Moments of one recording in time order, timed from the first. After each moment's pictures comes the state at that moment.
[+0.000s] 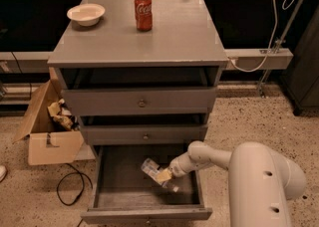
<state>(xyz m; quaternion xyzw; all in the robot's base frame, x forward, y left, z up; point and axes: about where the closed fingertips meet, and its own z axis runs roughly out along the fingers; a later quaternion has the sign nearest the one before) 0.594 -0.021 0.234 -0.34 0.88 0.31 0.13</state>
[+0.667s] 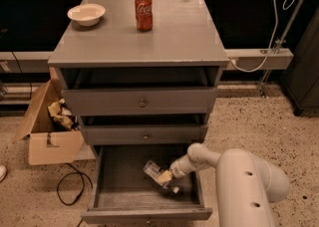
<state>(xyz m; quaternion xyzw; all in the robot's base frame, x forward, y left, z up) 0.606 -0.030 0.183 -0.33 0.88 0.32 0.11</state>
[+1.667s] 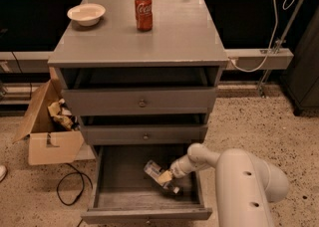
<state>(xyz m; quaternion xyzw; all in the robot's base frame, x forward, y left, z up) 0.608 -0.030 0.180 -0.32 0.88 0.32 0.11</state>
